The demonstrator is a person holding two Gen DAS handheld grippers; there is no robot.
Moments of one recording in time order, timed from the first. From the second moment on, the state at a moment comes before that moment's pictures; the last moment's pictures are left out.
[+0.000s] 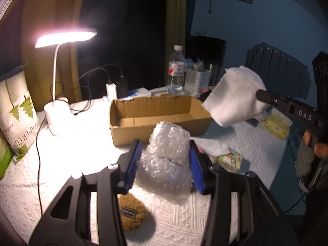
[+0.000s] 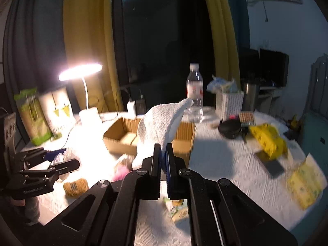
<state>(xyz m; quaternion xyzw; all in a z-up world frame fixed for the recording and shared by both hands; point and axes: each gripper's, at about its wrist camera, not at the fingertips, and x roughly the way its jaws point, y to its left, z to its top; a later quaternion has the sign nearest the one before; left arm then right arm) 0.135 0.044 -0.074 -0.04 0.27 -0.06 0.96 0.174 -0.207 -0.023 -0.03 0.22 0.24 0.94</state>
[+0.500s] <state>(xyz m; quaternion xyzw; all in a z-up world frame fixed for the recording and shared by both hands) 0.193 0.063 -0.056 -0.03 0.25 -0.02 0.97 0.234 -0.212 -0.023 -0.02 0.22 0.26 0.94</state>
